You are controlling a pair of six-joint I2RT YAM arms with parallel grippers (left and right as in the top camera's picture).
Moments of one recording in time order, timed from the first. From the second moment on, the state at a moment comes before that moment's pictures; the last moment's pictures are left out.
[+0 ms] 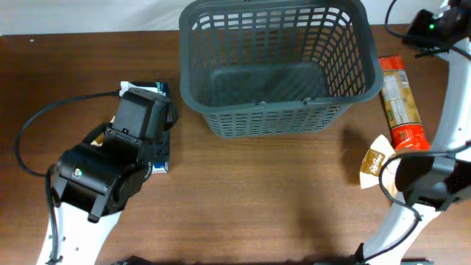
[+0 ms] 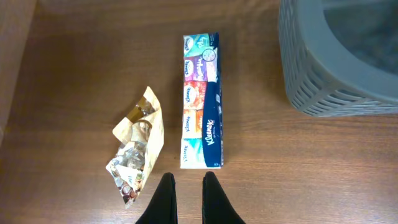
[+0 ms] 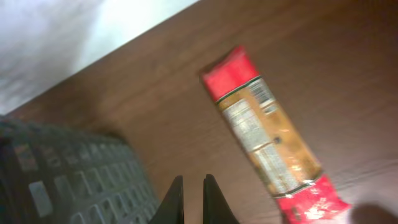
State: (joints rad) left arm -0.42 1.23 1.57 -1.32 -0.43 -0.26; right arm -0.26 2.13 2.44 -1.30 -0.04 0.26
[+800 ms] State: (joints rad) left arm -0.42 1.23 1.57 -1.33 -0.44 -0.26; right arm -0.15 2.16 2.44 -1.25 -0.20 0.22
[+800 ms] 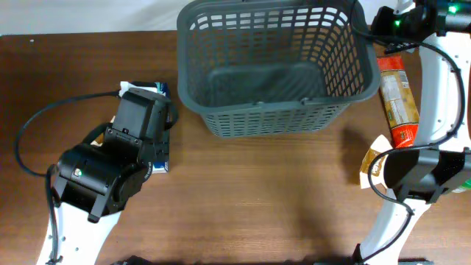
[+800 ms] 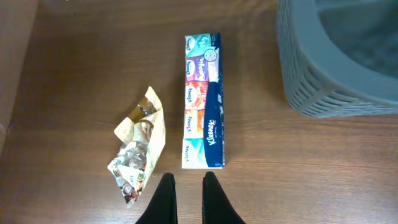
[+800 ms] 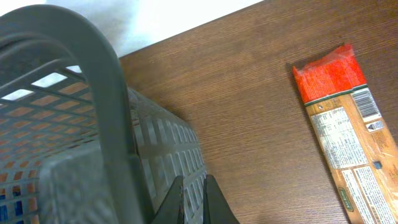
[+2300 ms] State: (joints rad) left arm -0.41 1.23 1.57 -1.34 -0.45 -0.26; right arm -0.10 2.16 2.44 -1.42 0.14 0.33
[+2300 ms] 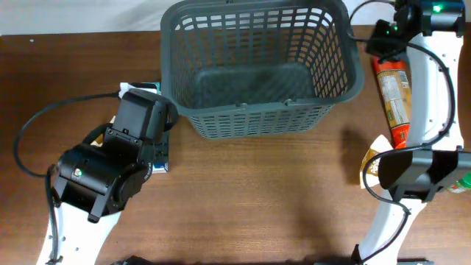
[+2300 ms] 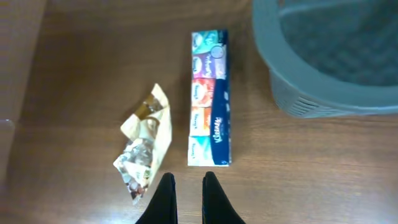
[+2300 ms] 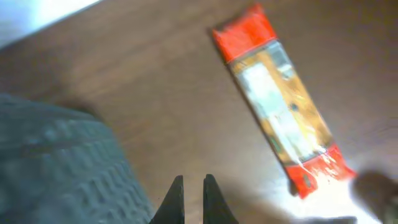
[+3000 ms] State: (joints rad) left arm 0.32 1.23 1.57 -1.34 -0.41 -0.25; right arm -0.48 1.81 2.65 -1.69 0.15 0.32
